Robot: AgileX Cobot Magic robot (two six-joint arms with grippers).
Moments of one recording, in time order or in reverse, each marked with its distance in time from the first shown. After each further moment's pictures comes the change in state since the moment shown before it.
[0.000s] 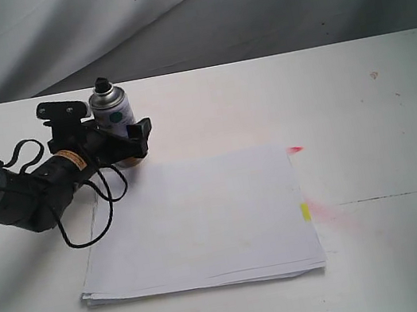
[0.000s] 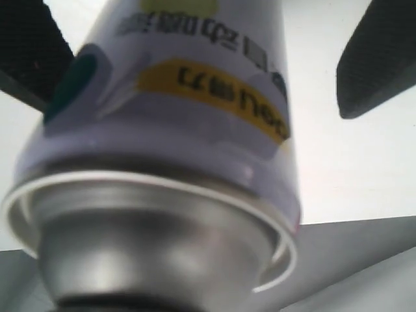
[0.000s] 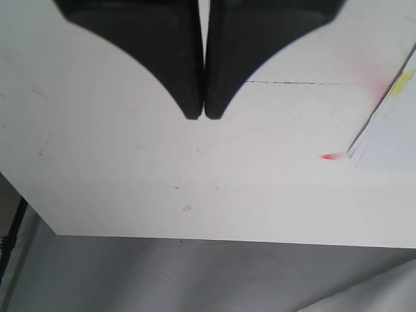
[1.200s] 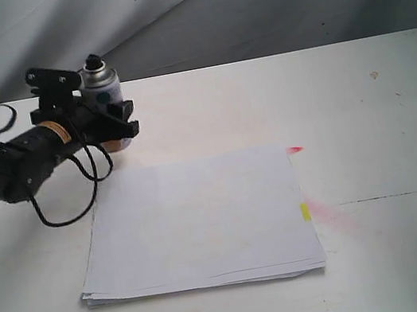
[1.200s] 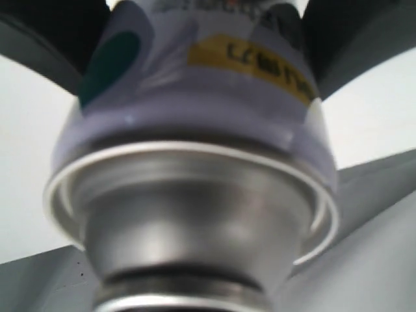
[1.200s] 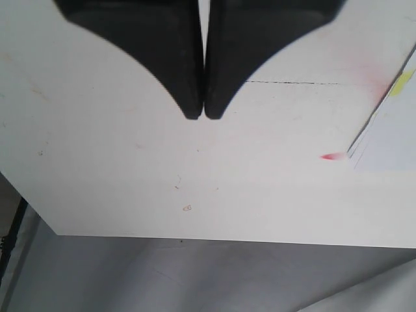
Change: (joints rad) left arm 0.000 -0.197 0.000 0.061 0.241 0.069; right arm 0.000 0.000 0.000 0.000 0.000 0.000
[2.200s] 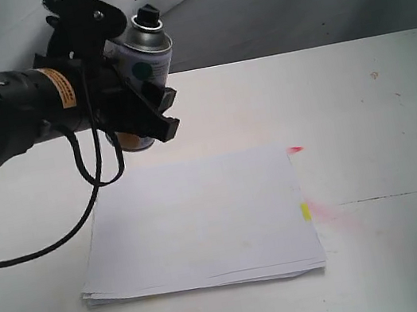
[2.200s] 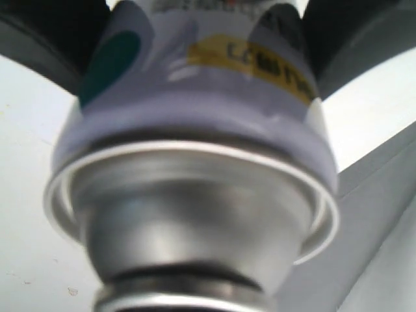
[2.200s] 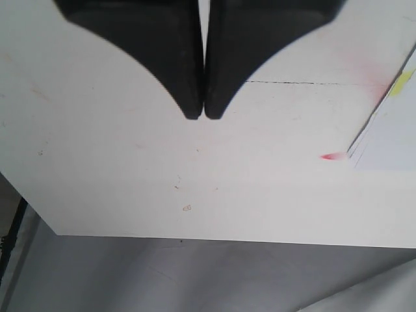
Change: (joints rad) left arm -0.337 -0.504 0.067 0.008 0.647 0.116; right arm 0.000 0.000 0.000 0.000 0.000 0.000
